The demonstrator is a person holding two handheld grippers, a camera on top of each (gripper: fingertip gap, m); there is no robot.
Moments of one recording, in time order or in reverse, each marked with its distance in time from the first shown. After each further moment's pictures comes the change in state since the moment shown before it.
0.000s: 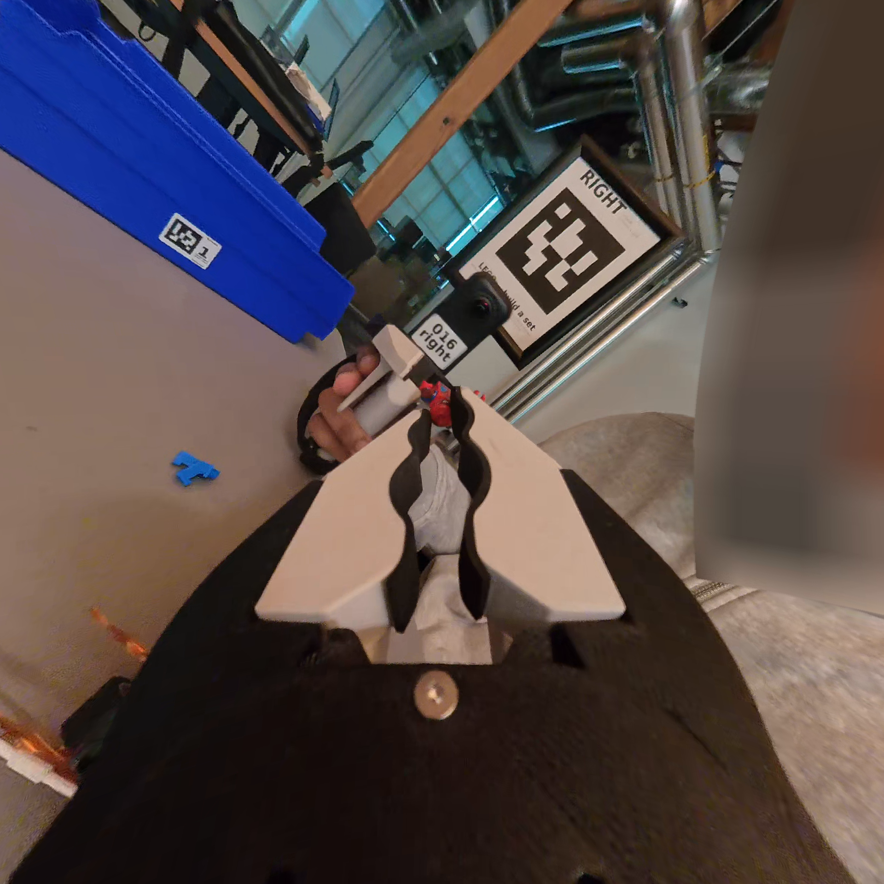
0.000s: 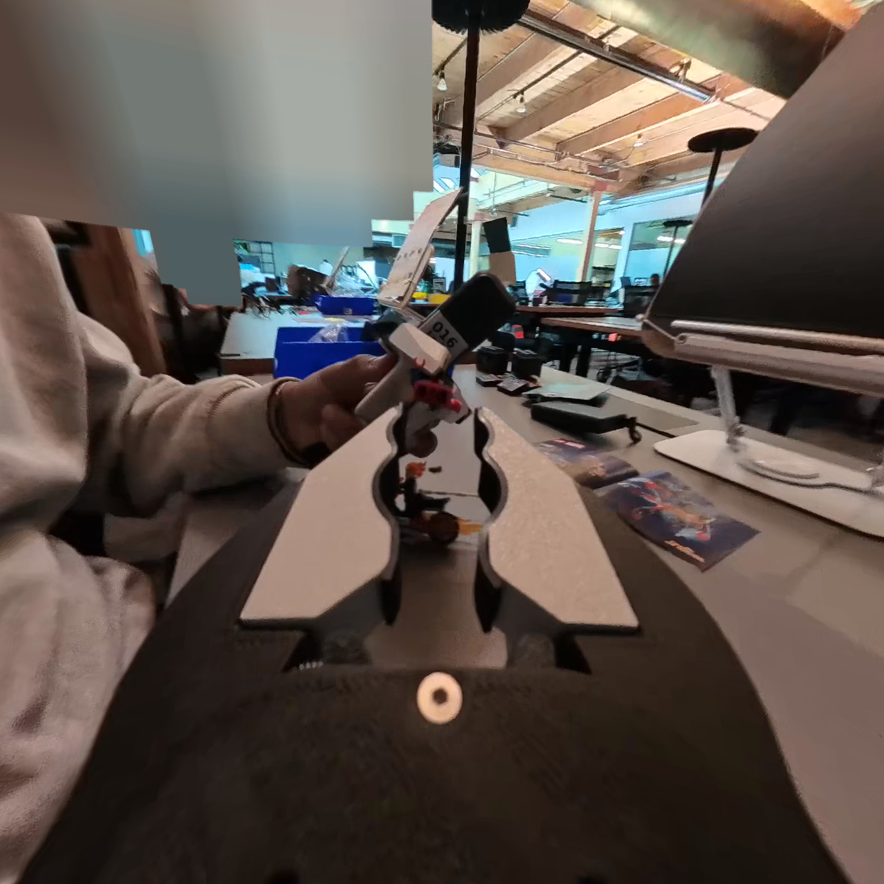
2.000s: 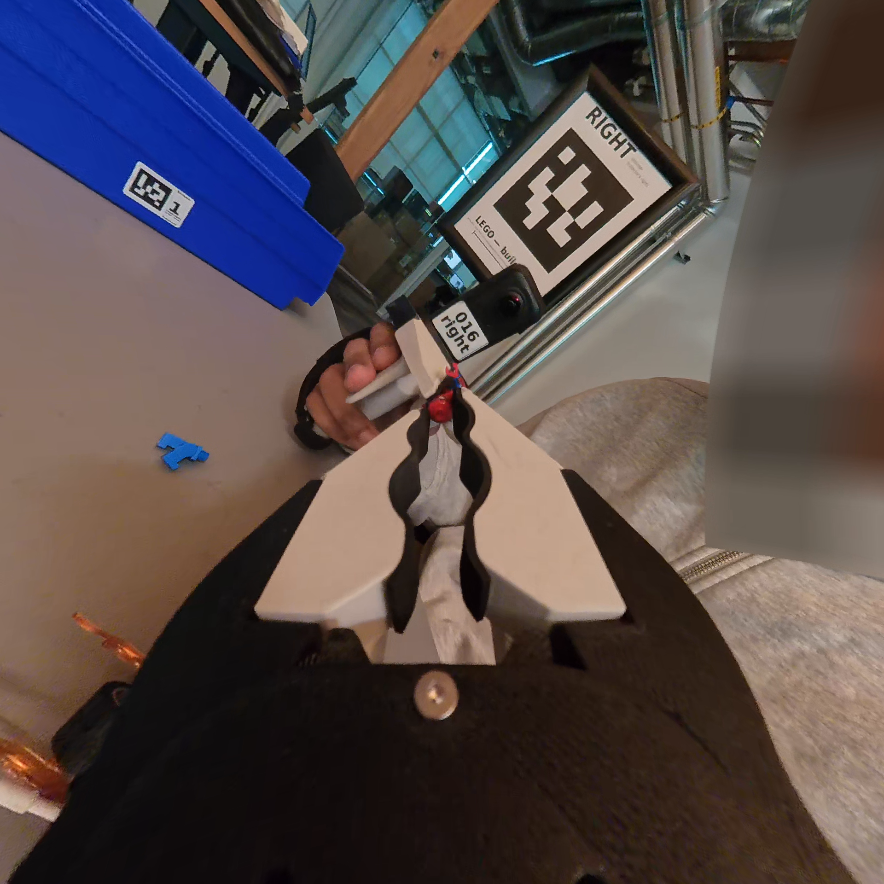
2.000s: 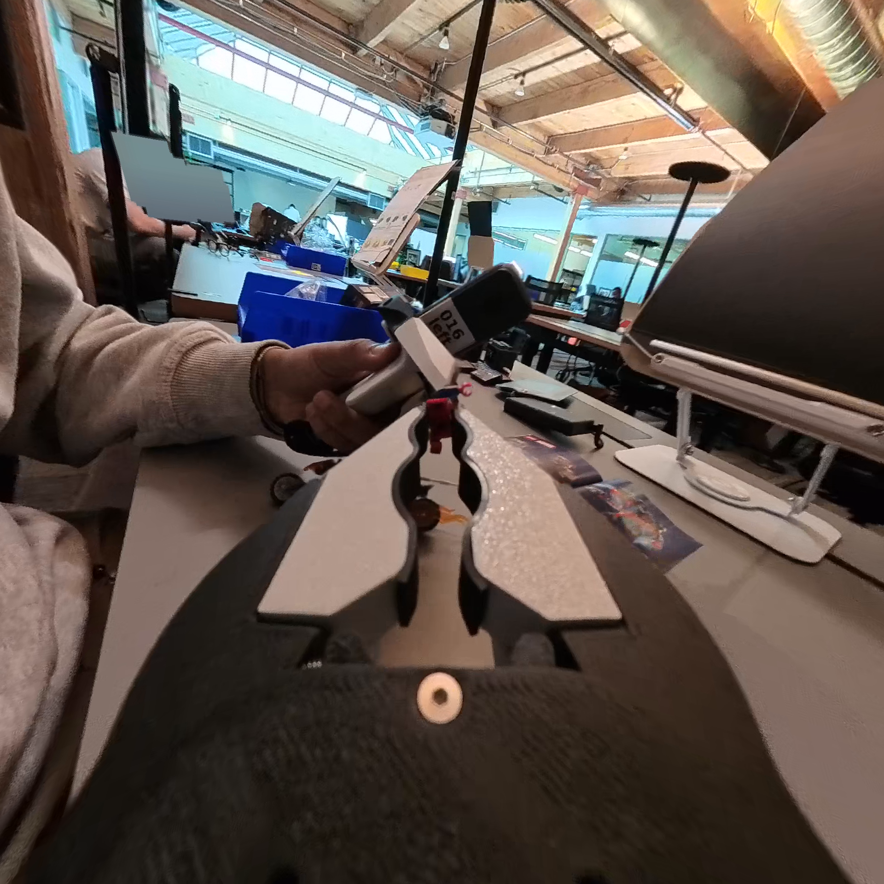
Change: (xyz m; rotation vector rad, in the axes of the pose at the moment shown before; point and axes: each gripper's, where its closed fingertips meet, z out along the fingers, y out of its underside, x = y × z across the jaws) left arm -0.003 0.016 0.007 -0.091 0.020 0.014; right arm -0.011 0.009 0.006 -0.057 0.045 -0.201
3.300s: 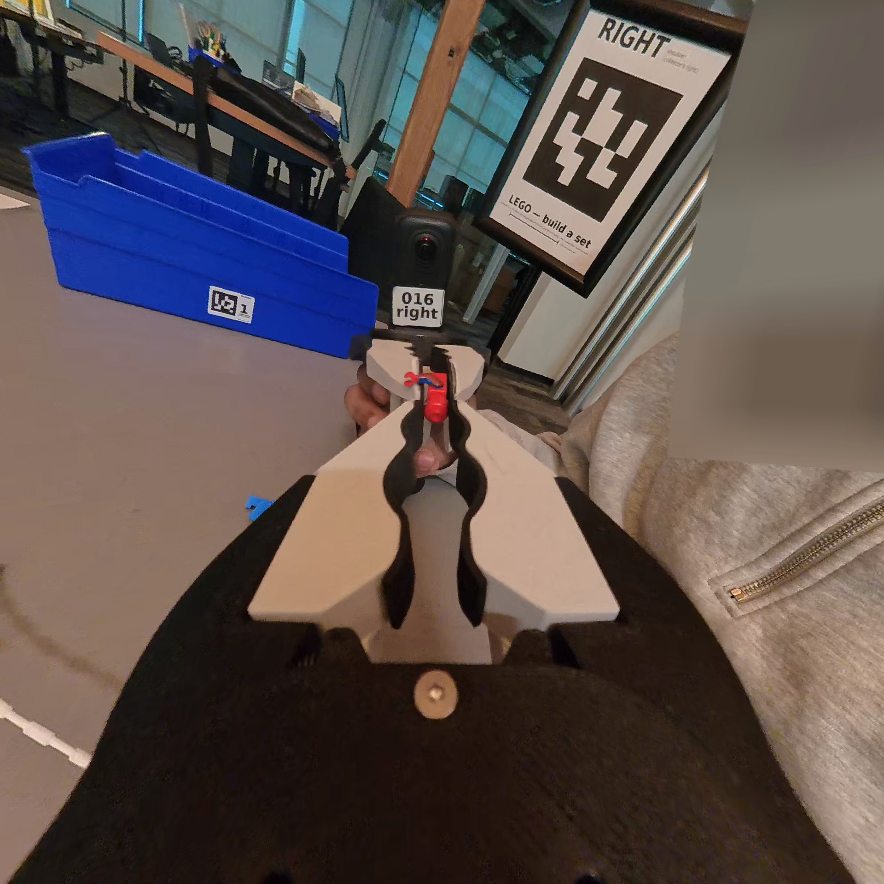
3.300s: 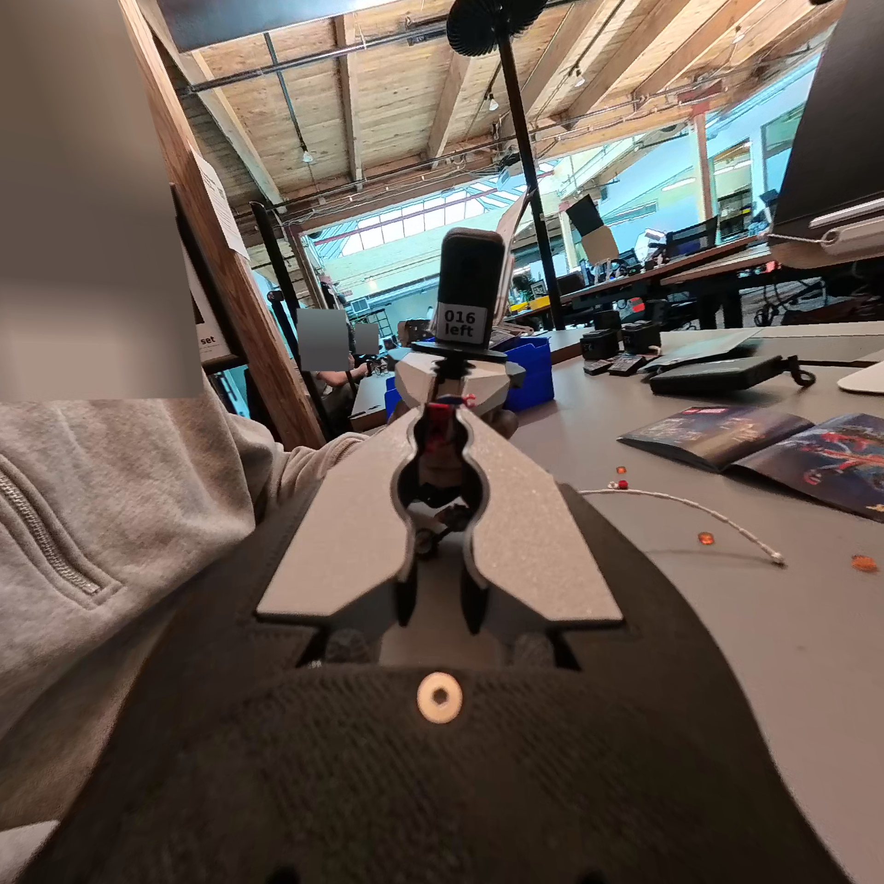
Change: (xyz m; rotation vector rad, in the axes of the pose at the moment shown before) left arm 0.011 -0.005 0.001 -0.004 -0.136 0.381; right arm 0.005 -0.012 -0.005 0.115 -0.222 0.583
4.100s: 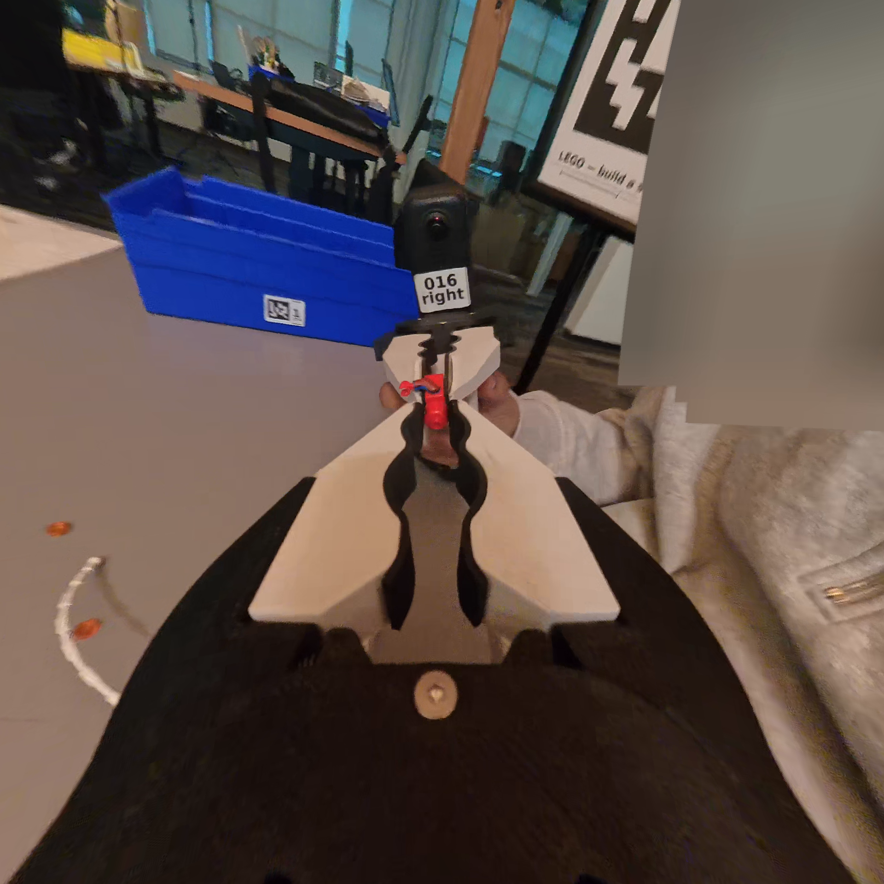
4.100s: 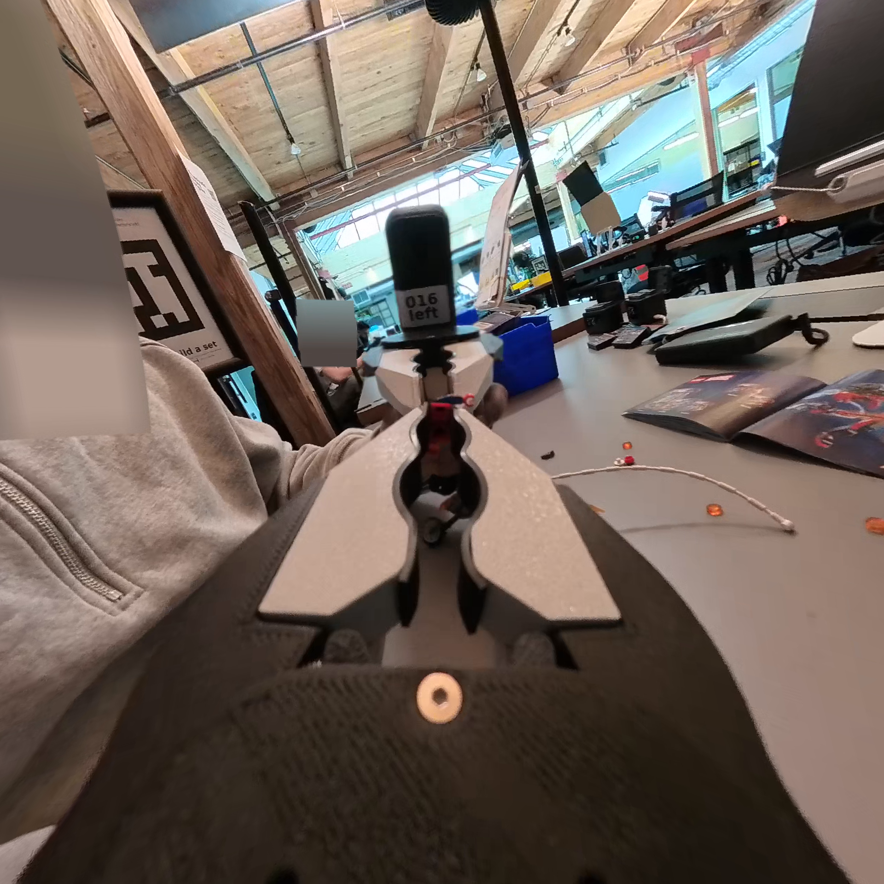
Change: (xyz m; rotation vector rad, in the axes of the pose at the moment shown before) left arm -0.006 0.005 0.004 -0.048 -0.134 0.157; right arm 0.006 0.005 -0.001 -0.037 0.013 0.078
